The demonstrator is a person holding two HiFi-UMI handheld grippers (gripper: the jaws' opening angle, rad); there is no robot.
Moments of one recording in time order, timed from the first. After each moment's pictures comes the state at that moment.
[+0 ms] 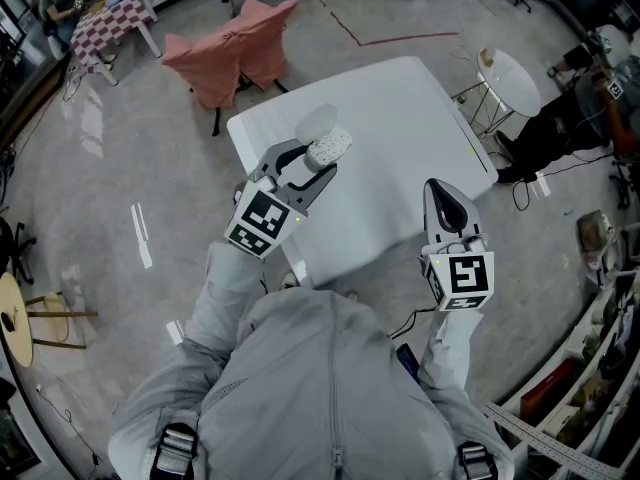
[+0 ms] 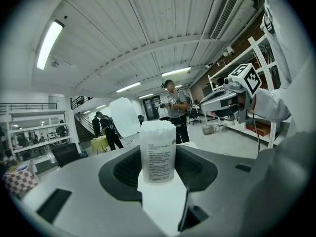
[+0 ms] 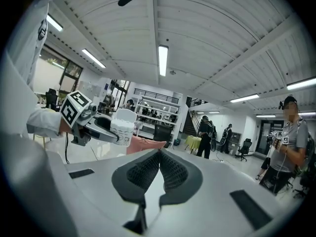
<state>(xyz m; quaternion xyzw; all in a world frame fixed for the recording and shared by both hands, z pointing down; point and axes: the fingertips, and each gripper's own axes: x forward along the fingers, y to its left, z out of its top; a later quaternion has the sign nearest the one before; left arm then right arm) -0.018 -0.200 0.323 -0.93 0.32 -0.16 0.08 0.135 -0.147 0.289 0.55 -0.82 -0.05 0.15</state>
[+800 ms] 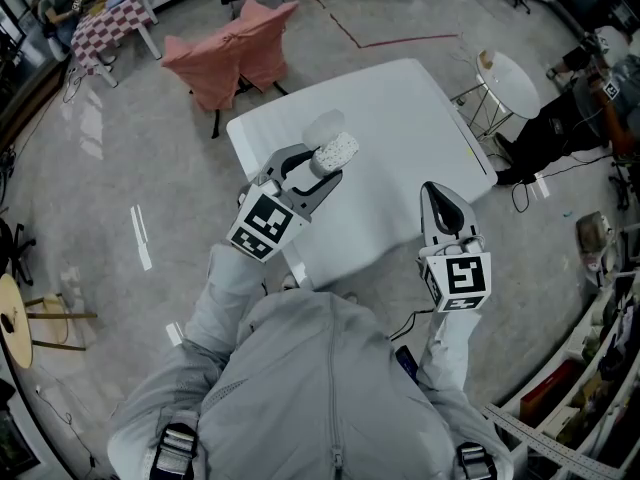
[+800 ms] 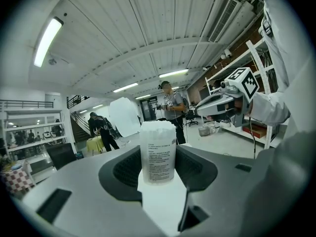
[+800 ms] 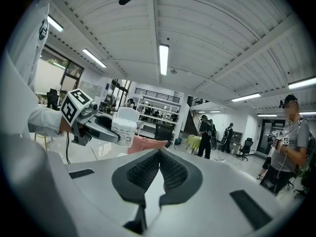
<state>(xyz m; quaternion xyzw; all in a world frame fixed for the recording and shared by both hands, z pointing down) -0.009 -0.193 0.321 -0.94 0.30 -0.15 0.08 0.130 -0.148 0.293 0.54 -0.83 -0.05 0.16</state>
